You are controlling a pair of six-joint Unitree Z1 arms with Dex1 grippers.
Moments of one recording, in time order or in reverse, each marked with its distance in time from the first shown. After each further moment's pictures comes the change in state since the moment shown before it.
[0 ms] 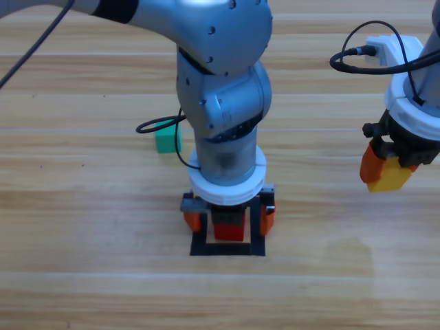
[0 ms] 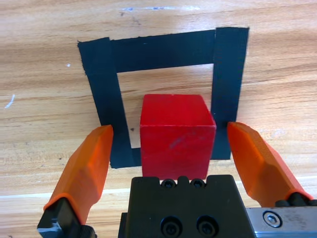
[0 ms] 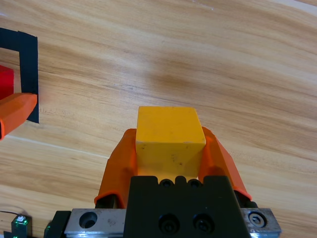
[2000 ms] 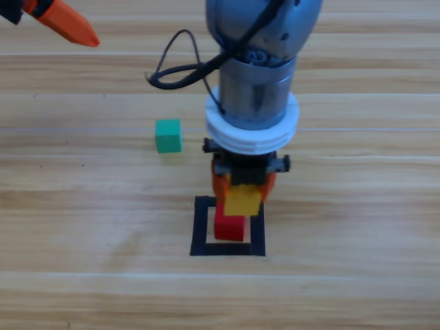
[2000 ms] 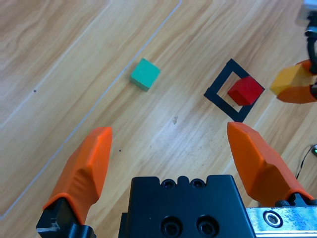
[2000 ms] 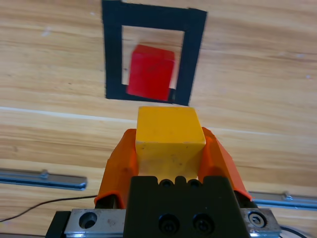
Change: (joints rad) arm 0 0.789 -0.484 0.072 0.041 -0.582 1.440; arm 1 0.336 0.460 -0.918 0.560 0.013 0.478
